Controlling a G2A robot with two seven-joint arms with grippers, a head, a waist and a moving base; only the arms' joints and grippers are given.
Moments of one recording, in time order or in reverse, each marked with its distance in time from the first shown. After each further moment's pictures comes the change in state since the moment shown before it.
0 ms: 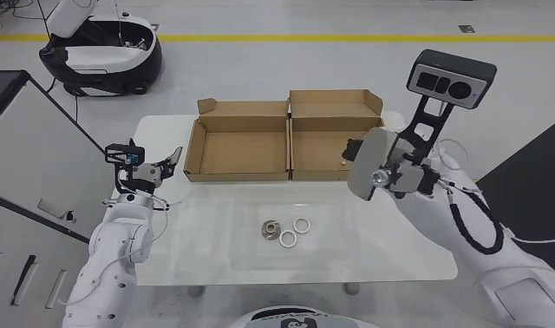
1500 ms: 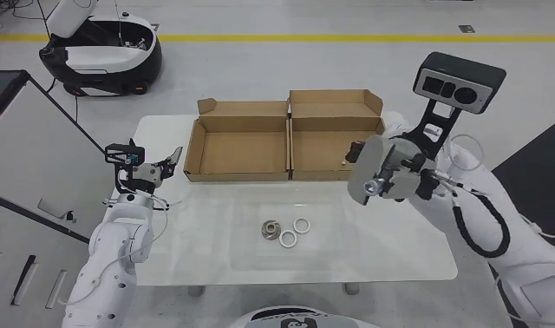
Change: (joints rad) left arm 0.000 0.000 0.000 0.000 0.000 0.000 0.000; right arm 0.059 0.123 -0.070 -0.027 0.035 -0.098 -0.070
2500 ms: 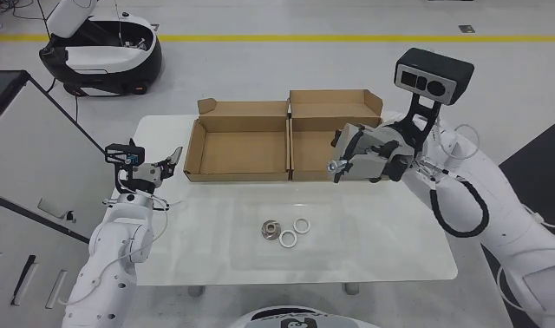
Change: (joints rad) left arm 0.000 0.000 0.000 0.000 0.000 0.000 0.000; right arm 0.070 0.020 -0.052 0.118 -0.106 0.000 0.000
